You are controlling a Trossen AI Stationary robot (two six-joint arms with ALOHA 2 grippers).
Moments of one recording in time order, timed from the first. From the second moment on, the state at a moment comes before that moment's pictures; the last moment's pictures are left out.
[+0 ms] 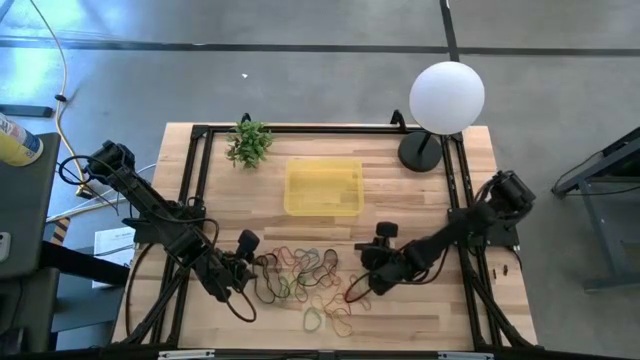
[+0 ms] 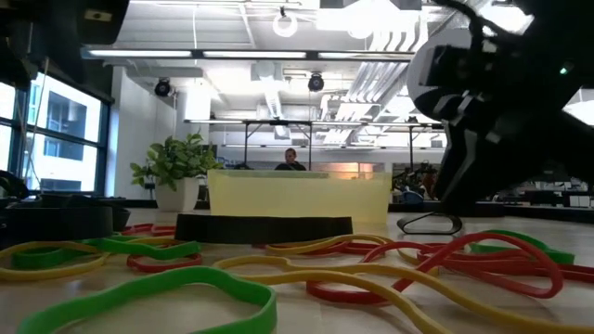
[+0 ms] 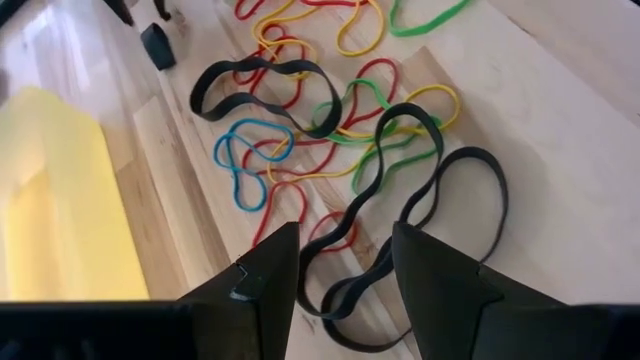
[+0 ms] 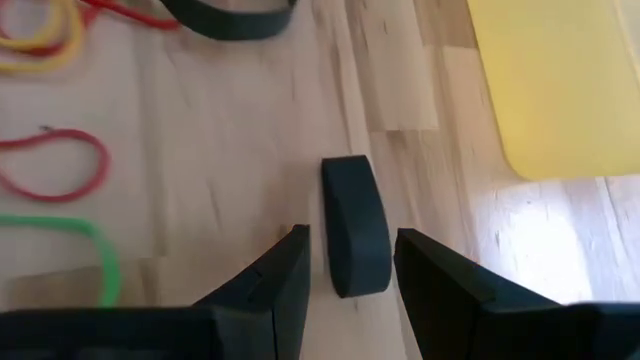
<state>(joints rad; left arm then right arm) -0.65 1.24 0.74 -0.48 -0.45 0.03 0.53 1.74 0.90 -0.44 0.60 0.52</state>
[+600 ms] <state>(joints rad) -0.65 1.24 0.74 -0.47 -0.47 0.05 0.46 1.76 0.90 -0.46 0.55 0.51</state>
